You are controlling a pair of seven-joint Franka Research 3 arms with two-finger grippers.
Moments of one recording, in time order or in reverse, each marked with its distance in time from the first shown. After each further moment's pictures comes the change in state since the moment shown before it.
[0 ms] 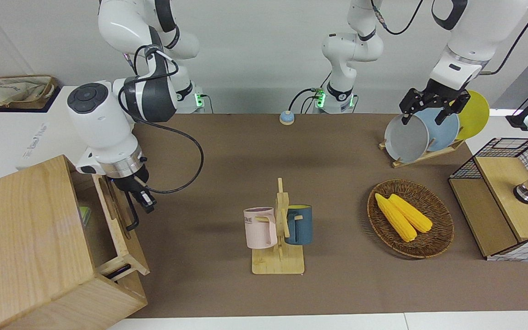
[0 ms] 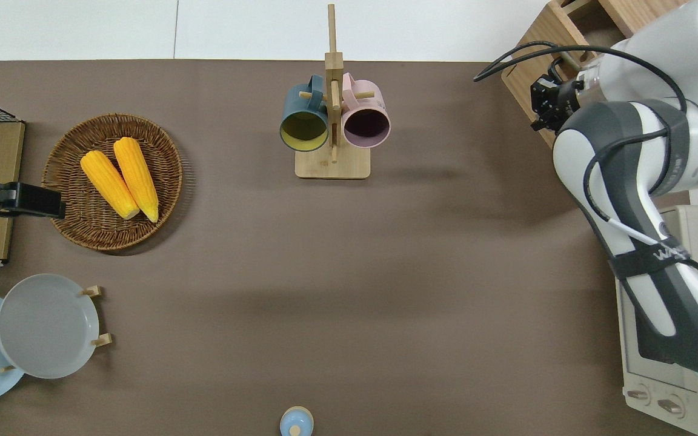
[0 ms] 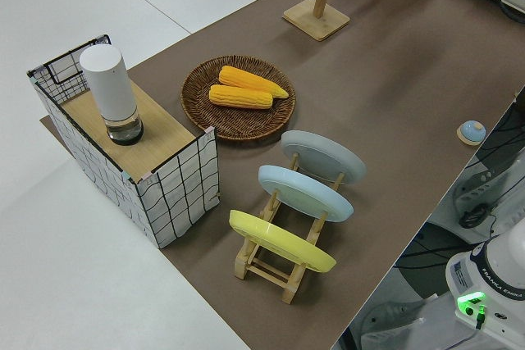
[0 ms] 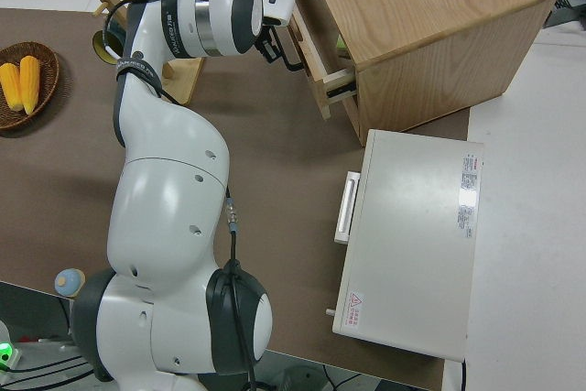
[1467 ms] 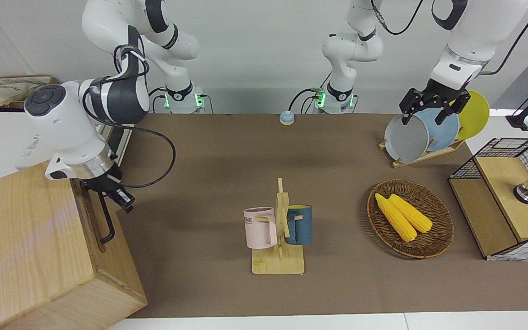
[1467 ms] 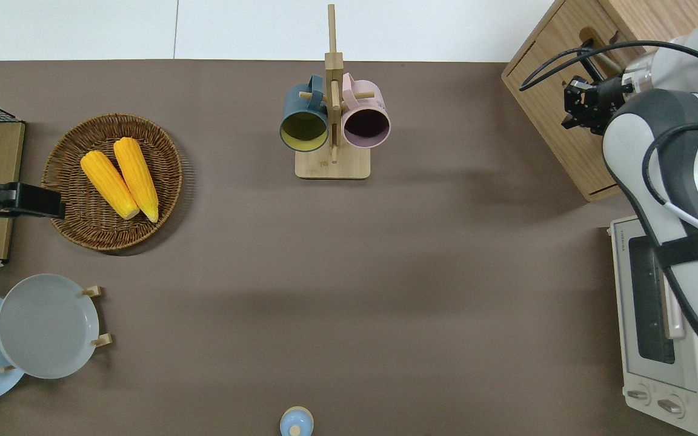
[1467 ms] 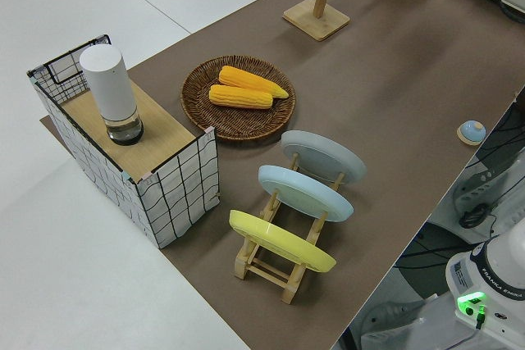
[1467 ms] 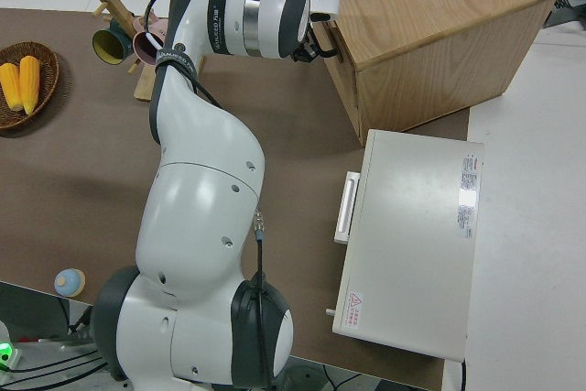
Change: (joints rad) left arm 0.000 0.000 0.000 0.000 0.000 0.000 0.000; right arm -0.100 -0.003 0.018 -0.006 0.049 -0.020 -0.252
